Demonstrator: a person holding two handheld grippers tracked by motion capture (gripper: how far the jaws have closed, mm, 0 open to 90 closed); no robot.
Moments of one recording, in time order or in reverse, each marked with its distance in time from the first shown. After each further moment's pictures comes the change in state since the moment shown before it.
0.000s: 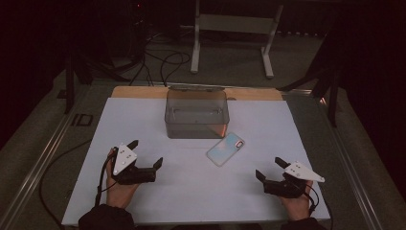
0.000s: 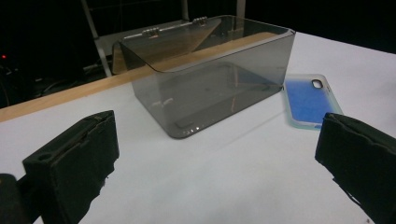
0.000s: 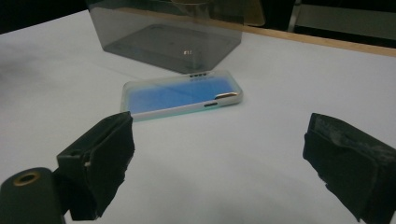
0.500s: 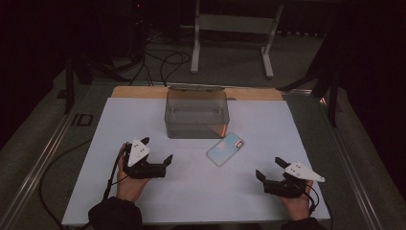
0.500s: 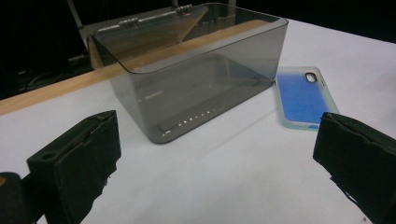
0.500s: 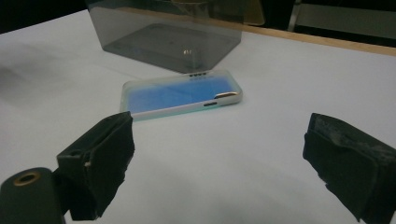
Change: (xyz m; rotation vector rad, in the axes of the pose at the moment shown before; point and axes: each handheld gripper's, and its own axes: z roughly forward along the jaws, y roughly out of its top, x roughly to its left) left arm -0.010 0.009 0.027 0.056 -0.039 0.014; right arm -0.001 0.000 0.000 0.004 -0.002 0.004
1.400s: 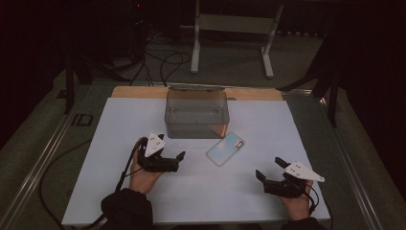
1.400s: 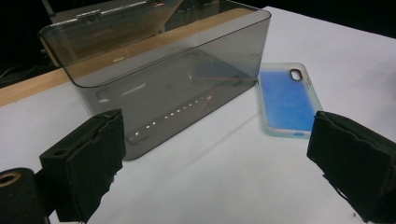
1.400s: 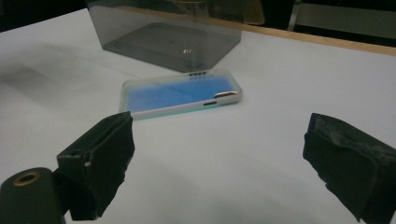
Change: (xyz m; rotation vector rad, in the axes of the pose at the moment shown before) left arm -0.013 0.016 0.033 0.054 -0.063 0.009; right arm 0.000 0.000 0.000 0.003 0.000 -0.001
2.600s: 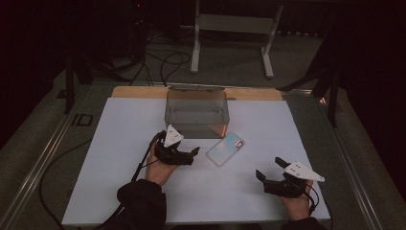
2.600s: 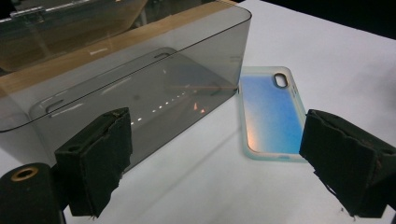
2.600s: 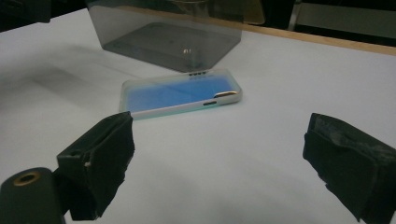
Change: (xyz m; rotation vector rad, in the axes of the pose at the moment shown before) left arm -0.016 0.020 0.043 0.047 -0.065 0.003; right arm -0.001 0.000 0.000 0.001 0.001 -0.001
